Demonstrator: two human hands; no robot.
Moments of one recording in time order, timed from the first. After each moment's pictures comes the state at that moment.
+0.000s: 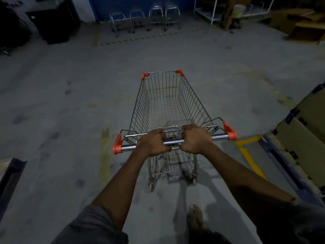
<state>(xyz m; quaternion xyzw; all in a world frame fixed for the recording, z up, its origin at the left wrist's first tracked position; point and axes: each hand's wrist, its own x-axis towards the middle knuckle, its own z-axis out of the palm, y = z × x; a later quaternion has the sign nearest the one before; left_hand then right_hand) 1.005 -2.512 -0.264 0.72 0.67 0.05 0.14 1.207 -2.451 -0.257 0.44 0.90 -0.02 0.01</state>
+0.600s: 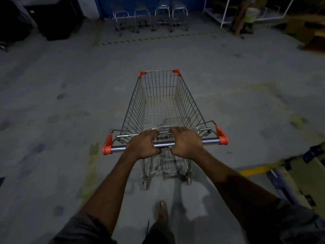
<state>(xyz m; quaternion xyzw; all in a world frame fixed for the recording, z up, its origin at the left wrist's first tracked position) 0.950 -2.225 -0.270 0.67 0.72 0.09 0.15 1.150 -2.155 -0.265 0.42 0.91 -0.06 -0.03</state>
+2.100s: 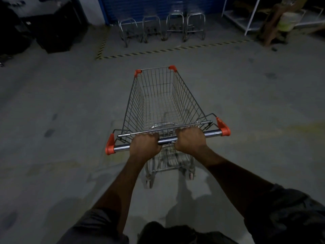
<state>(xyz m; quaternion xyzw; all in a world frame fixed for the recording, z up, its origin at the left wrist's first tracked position) 0.641 -1.511 -0.276 0.64 0.75 0.00 -0.13 0.813 -1.416 -0.268 0.40 0.92 0.05 -0.02</state>
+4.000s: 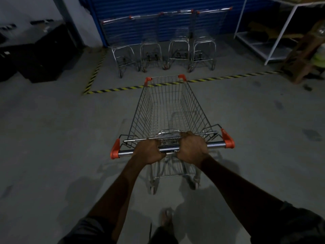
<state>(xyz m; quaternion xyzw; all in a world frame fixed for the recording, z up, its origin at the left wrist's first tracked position) 0.348 -0.560 -0.264 0.62 0.78 0.06 0.06 0.528 -0.465 -0.280 0.39 0.92 -0.01 -0.03</state>
